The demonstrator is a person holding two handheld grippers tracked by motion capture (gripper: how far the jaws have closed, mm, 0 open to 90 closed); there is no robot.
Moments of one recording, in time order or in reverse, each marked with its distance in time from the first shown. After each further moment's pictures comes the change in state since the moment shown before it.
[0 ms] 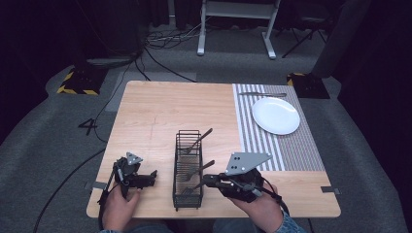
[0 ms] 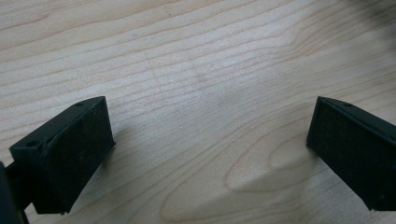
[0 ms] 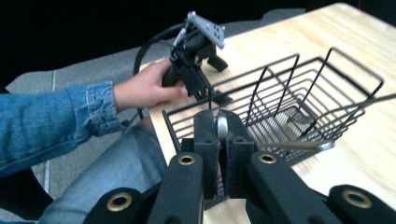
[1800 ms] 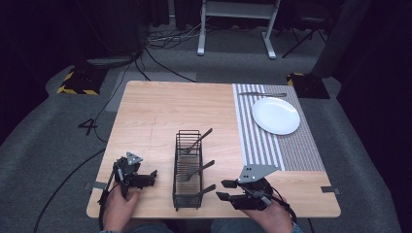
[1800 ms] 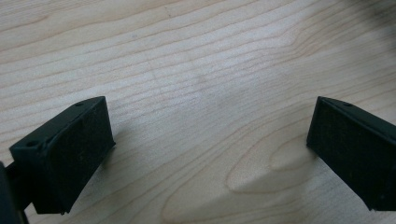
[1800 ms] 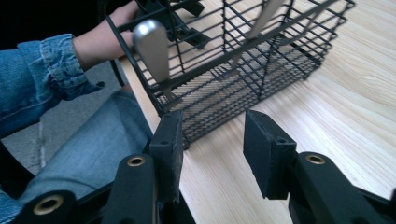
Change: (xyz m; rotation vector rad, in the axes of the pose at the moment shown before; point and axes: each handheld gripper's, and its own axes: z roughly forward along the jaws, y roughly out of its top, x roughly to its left) left arm 0.000 0.000 0.000 -0.001 -0.002 0.000; right arm -0.020 -0.069 0.006 0.080 -0.039 0.110
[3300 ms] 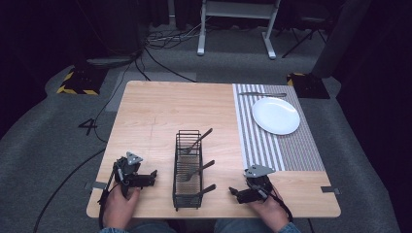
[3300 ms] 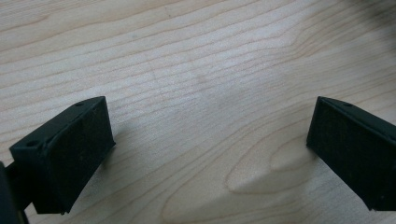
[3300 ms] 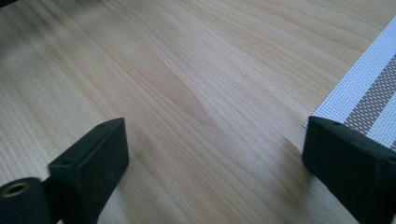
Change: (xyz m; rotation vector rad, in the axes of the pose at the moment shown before) left arm 0.000 0.001 0.001 0.000 0.001 0.004; right arm -0.082 -0.096 0.059 0.070 -0.300 0.092
